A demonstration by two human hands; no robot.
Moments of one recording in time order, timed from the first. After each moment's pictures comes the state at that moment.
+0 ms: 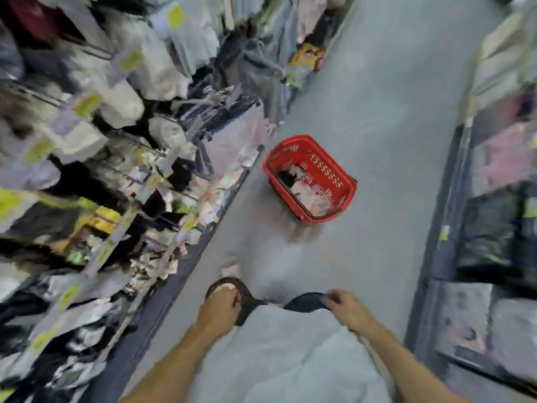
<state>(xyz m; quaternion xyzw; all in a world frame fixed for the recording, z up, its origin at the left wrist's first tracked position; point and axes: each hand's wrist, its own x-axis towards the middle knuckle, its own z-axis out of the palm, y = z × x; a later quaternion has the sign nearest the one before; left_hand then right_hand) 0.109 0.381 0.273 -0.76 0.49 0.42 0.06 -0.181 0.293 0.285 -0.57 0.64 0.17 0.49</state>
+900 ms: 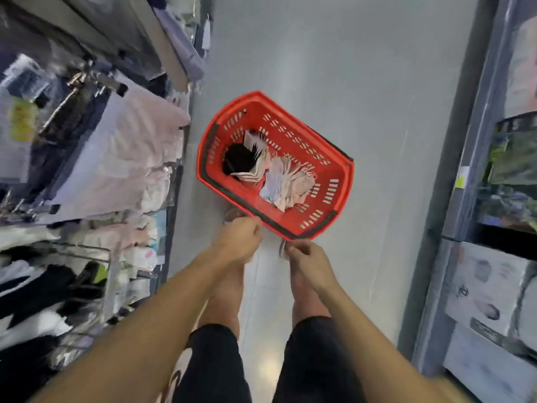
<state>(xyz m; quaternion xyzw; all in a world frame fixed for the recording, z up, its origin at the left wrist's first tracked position) 0.082 -0.119 0.042 -0.61 0.57 0.53 0.17 -0.091 -0.065 0.076 -0.25 0.77 -0.01 0.59</state>
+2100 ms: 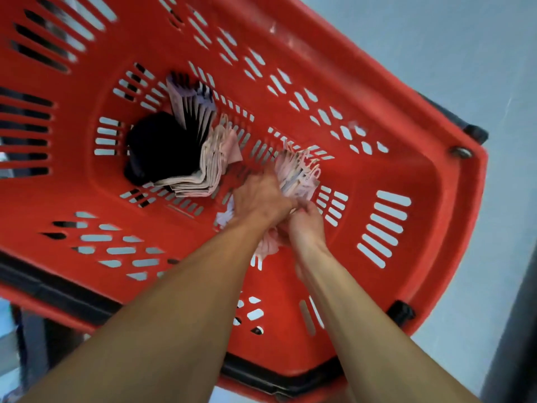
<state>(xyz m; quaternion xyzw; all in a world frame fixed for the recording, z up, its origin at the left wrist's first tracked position) -0.086 -0.214 -0.367 -0.69 0.57 0.43 0.13 -0.152 -0.167 -0.342 0.04 0.79 -0.18 0.59</state>
